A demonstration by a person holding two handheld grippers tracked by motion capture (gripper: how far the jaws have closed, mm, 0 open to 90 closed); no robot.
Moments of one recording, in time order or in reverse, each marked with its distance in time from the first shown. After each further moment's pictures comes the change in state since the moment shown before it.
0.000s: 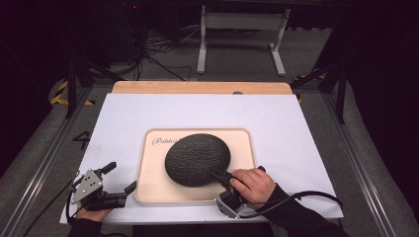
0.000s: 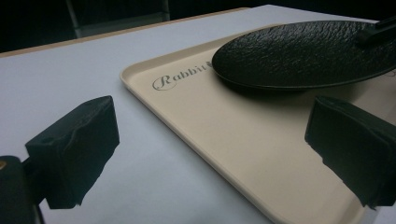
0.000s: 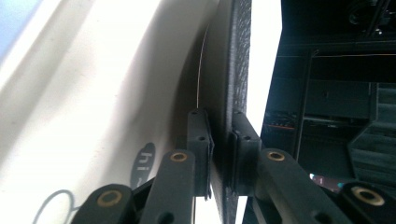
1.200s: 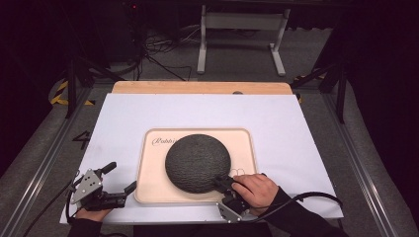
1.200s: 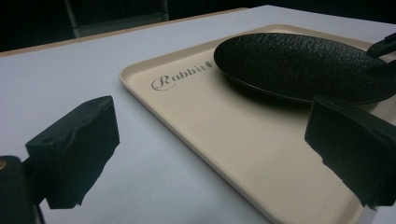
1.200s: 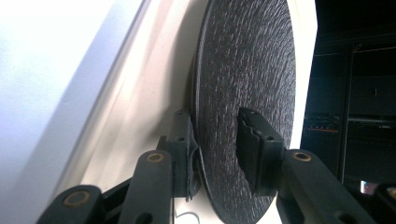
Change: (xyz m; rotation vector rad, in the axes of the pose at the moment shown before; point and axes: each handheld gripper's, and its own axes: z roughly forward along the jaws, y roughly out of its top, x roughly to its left) left arm 0.000 0.000 0.000 -0.001 -0.005 -0.002; right arm 0.009 0.002 -0.009 -0.039 0.130 0.093
